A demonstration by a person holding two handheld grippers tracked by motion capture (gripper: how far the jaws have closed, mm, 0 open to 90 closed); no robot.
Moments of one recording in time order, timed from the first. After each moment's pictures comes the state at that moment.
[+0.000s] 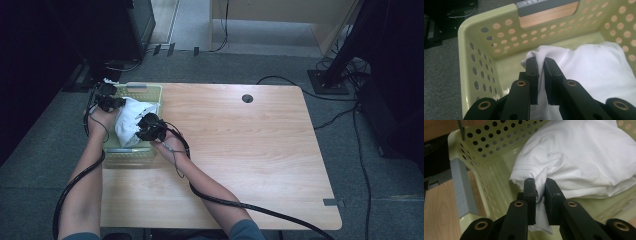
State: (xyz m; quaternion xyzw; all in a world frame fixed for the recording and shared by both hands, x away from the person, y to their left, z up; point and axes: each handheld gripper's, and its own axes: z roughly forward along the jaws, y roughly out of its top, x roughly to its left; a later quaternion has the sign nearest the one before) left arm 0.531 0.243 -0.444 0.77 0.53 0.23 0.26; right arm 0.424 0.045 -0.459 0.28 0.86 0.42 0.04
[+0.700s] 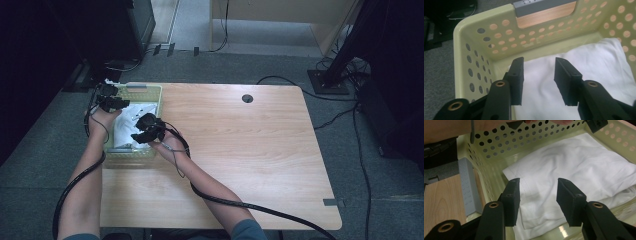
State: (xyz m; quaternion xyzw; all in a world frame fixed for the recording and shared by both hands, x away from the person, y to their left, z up) left arm 0.530 0.242 -0.447 0.77 0.53 0.23 0.28; right arm 0.420 0.047 -0.451 0.24 0.87 0.43 0.07
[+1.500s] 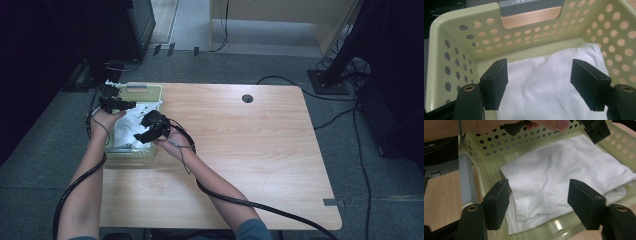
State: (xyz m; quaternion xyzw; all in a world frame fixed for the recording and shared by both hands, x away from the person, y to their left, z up) left arm 0.526 0.235 -0.449 0.76 0.54 0.20 0.31; right arm 0.427 0.031 -0.446 0.22 0.87 0.43 0.06
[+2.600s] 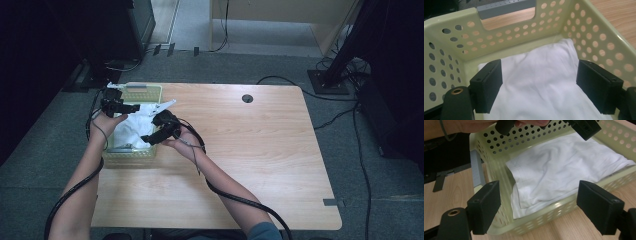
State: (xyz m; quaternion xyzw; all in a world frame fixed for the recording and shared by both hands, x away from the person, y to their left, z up) left arm 0.503 0.223 -0.438 0.77 0.51 0.20 0.33; right arm 0.425 -0.001 -0.445 0.23 0.86 0.46 0.03
